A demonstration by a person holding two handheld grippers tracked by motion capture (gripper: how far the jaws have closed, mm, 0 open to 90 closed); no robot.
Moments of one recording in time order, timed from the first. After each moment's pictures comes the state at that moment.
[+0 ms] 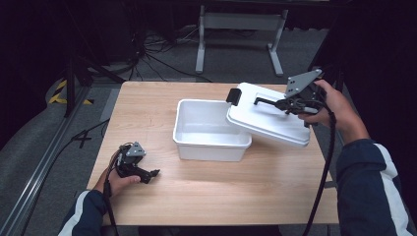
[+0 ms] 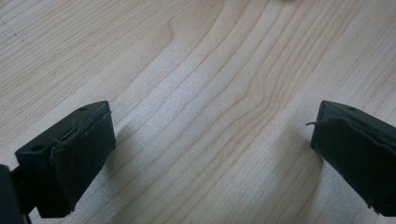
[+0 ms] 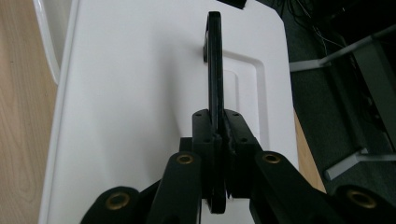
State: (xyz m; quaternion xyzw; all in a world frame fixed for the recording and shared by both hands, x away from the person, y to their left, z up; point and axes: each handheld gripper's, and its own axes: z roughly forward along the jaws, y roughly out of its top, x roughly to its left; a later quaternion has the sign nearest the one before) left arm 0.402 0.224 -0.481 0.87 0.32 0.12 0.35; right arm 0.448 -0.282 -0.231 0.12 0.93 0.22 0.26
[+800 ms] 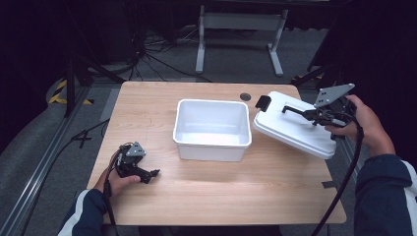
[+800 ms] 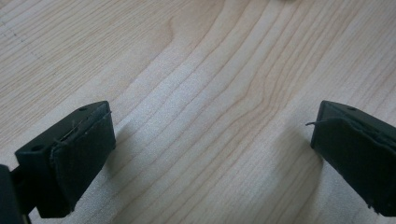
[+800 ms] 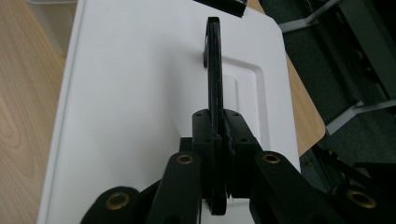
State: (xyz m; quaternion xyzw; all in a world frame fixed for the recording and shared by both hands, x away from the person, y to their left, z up) left arm 0.403 0.224 -0.481 0.87 0.32 0.12 0.35; right arm 0.430 -0.356 -0.257 0.19 0.92 0.21 0.26
